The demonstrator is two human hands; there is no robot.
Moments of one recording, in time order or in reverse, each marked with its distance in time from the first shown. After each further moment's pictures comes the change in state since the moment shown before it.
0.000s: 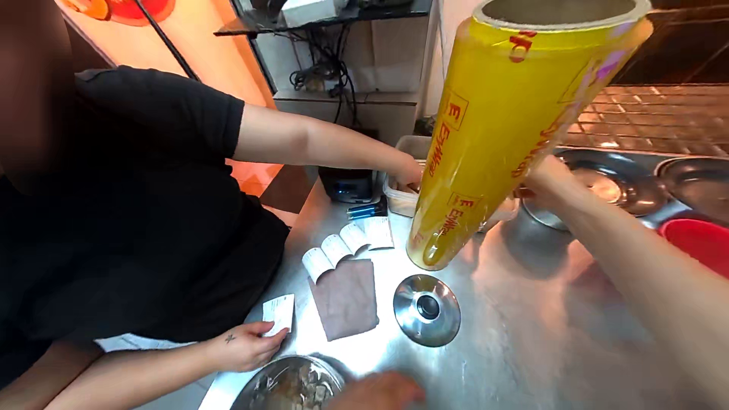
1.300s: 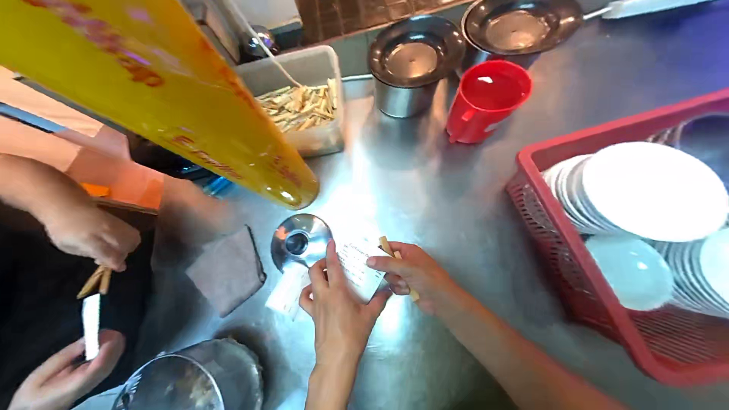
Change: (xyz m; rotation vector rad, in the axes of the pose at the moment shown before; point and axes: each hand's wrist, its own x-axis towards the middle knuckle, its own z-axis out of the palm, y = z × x) left_hand 0.127 0.054 0.159 0.335 0.614 -0.134; right_hand -0.254 0.190 0.007 0.872 -0.442 0.492
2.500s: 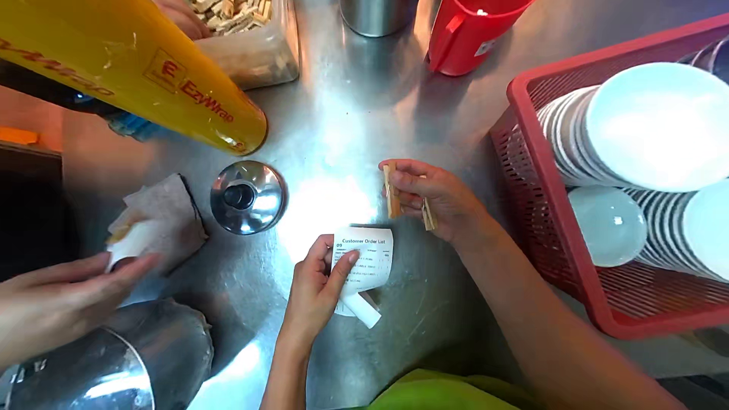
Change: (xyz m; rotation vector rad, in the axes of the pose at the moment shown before) left_hand -0.030 -0.007 0.027 -0.843 -0.370 -0.014; right_hand -0.003 -0.034 -0.082 -0.012 -0.005 -0.195
